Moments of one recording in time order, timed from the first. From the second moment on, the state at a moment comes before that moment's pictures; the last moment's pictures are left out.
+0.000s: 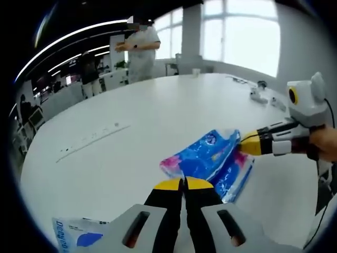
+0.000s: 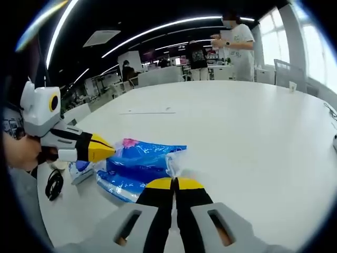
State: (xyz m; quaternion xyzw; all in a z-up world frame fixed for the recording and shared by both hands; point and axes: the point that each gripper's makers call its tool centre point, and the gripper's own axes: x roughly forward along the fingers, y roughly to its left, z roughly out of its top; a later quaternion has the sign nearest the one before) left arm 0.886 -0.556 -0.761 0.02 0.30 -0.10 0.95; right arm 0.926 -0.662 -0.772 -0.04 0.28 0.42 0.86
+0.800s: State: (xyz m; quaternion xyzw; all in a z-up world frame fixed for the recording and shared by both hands) left arm 0.901 -0.551 -0.779 0.04 0.31 -0.11 0.94; right arm 0.943 -0.661 -0.786 -0.05 0.28 0.42 0.86
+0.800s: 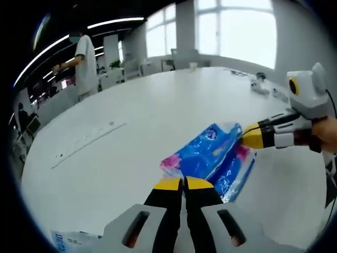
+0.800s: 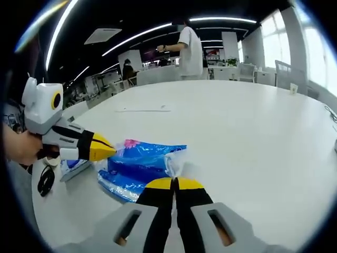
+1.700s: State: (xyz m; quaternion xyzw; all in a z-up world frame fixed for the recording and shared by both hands) left arm 0.907 -0.557 -0.784 0.04 0.31 -0.11 0.94; right arm 0.952 -0.668 -0.792 -0.04 0.27 0.42 0.87
